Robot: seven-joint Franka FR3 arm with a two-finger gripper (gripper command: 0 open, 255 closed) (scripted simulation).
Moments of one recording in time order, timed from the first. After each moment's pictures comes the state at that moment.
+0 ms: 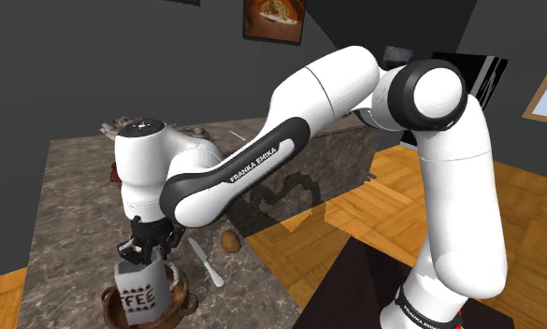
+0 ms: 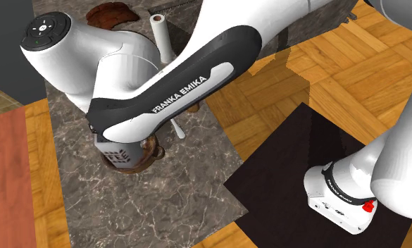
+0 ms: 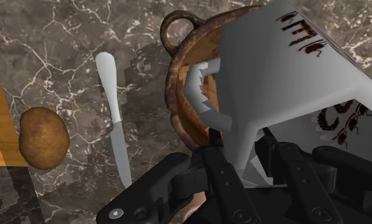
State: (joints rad) arm 0.02 0.46 0.67 -1.82 -0.45 2.24 1.08
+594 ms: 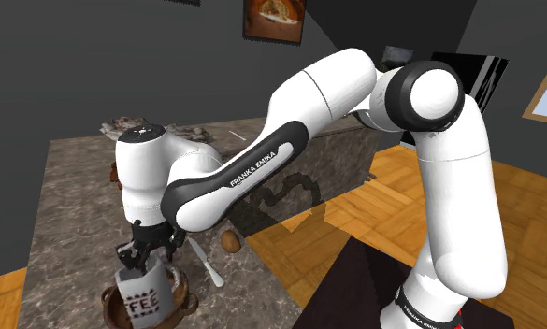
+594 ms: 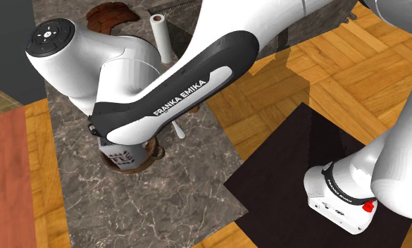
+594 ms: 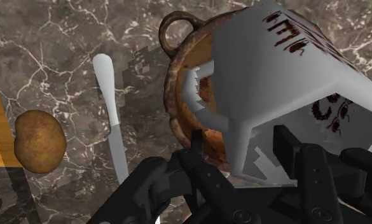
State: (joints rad) arm 0.03 0.48 0.66 -1.82 -0.46 2.26 1.09
